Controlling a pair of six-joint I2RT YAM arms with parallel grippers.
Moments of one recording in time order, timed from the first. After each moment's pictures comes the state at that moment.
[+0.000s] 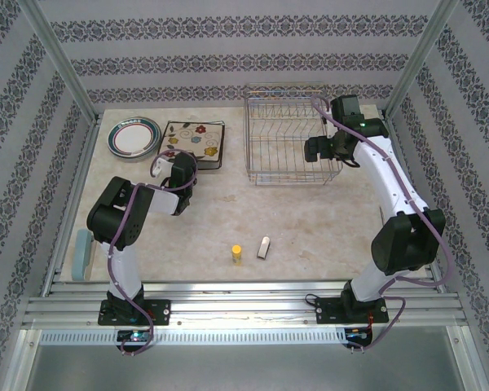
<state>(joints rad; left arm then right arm) -0.32 1.94 0.87 0.72 -0.42 -1.48 0.14 1.63 1.60 -1.02 0.04 0.08</state>
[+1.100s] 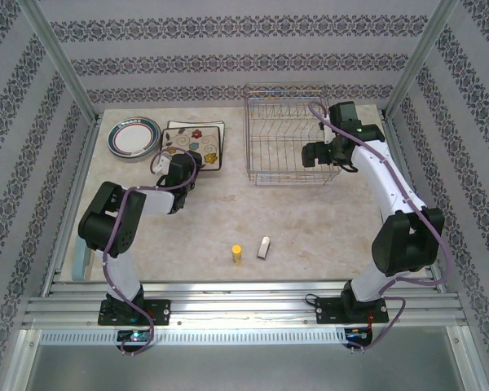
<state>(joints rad) -0.29 1.85 0.87 0.48 -0.22 -1.35 0.14 1.62 1.51 -0.96 0.00 0.08</state>
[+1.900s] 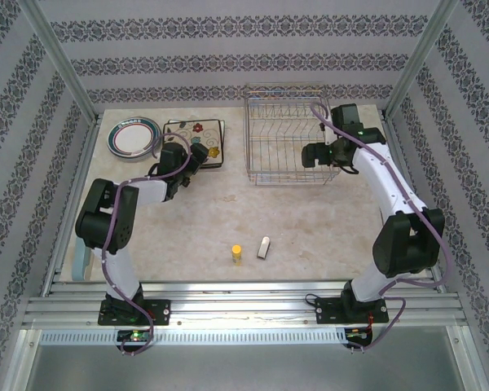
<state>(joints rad) -0.21 1.84 0.98 0.29 0.13 -1.10 0.11 1.60 1.46 -0.90 -0.04 0.08</state>
